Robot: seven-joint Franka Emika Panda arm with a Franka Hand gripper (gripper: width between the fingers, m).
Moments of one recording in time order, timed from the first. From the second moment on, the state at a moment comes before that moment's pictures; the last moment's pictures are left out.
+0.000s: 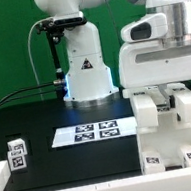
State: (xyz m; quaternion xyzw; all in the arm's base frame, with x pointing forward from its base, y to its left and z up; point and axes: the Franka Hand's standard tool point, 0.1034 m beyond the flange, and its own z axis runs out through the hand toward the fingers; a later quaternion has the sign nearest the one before) arm 0.549 0.125 0.098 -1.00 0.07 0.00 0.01
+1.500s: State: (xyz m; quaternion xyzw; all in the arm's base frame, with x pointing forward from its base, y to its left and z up) arm 0.558 0.090 0.149 -1.00 0.03 0.00 0.02
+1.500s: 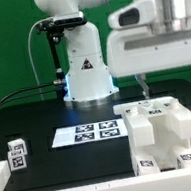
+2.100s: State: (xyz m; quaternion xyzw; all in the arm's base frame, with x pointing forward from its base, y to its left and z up) arm 0.555 0.084 0.148 -1.00 0.02 0.00 0.02
